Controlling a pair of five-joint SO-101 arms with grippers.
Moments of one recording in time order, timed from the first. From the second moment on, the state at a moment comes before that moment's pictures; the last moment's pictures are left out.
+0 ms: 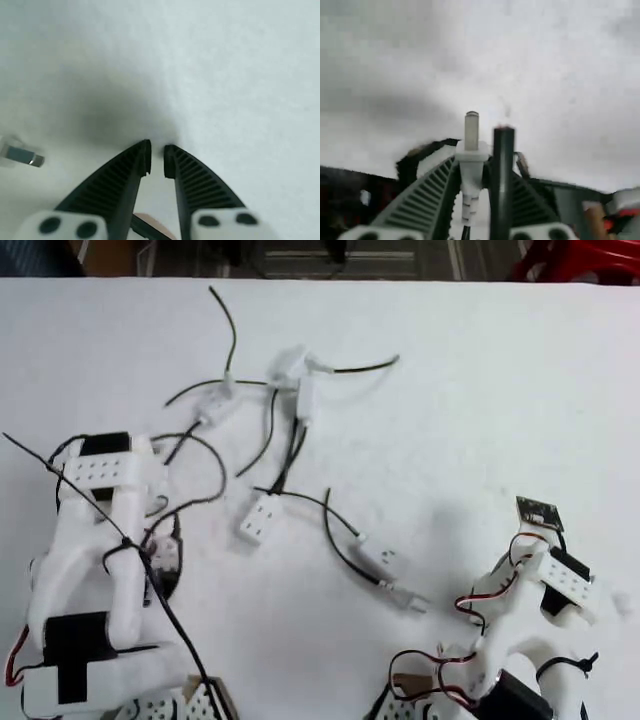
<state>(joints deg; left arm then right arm) -12.8 -9.4 33.8 101.2 5.1 34.7 -25.5 64.8 61.8 25.5</state>
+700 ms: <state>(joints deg) 7.3 -10.6 64.5 60.9 -36.3 34.7 -25.5 64.9 61.8 25.5</state>
